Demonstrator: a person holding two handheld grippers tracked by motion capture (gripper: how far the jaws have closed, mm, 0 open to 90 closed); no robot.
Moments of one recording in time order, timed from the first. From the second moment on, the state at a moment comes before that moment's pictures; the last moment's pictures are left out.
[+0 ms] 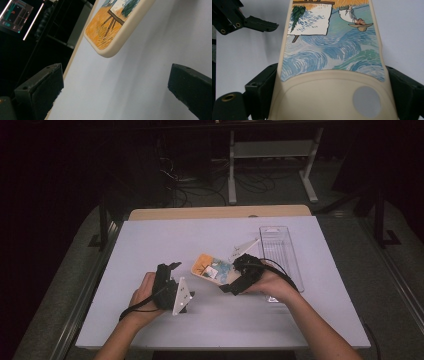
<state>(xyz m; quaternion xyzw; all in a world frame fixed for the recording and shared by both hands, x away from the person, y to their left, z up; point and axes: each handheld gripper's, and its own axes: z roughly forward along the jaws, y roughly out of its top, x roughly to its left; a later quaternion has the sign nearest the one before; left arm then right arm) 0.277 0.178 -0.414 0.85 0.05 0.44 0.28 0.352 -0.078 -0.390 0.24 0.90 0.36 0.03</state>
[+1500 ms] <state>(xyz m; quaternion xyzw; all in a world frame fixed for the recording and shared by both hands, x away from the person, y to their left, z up) 0.260 0.146 -0.433 0.78 -0.08 0.58 0.19 0.347 -0.066 -0.391 0.22 0.90 0.37 0.02</state>
